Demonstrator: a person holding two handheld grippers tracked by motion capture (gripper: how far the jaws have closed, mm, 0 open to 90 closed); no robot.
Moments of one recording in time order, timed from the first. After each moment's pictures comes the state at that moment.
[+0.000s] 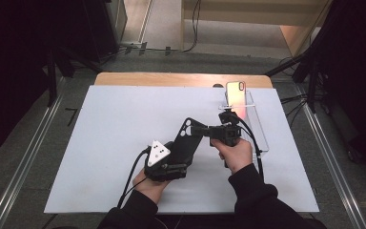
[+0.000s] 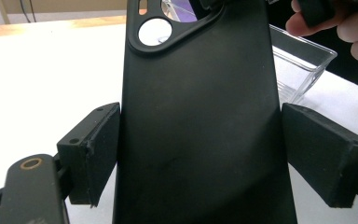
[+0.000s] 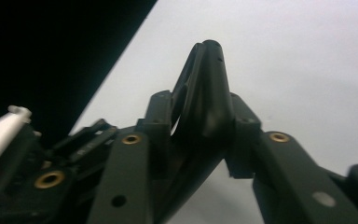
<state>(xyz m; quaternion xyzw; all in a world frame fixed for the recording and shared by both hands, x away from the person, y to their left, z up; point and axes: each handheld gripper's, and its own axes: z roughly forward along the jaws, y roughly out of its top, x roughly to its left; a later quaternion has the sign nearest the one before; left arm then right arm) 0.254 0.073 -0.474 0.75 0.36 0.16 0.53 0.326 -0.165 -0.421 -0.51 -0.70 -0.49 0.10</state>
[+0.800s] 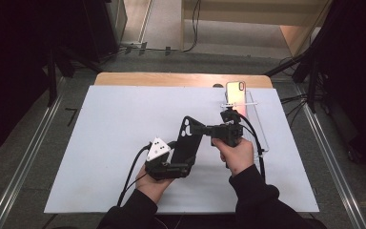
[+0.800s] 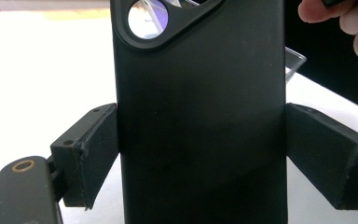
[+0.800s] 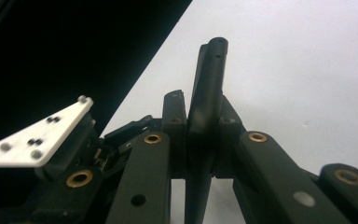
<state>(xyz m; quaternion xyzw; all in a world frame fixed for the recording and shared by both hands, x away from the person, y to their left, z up) 0.262 0.073 -0.465 0.77 0.34 0.10 0.53 0.318 -0.165 -0.403 -0.48 -0.70 -0.51 0.13</state>
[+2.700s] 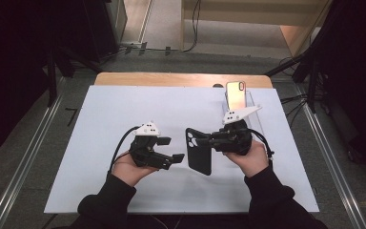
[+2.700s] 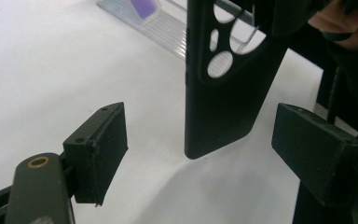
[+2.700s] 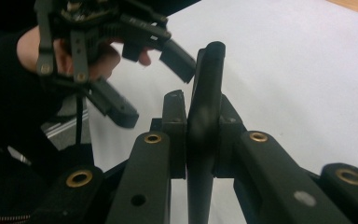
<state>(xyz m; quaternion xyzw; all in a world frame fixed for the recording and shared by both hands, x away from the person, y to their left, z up) 0.293 0.106 -0.414 0.84 0.28 -0.01 0.47 0.291 -0.177 -0.390 -0.27 -0.83 -0.49 0.01</state>
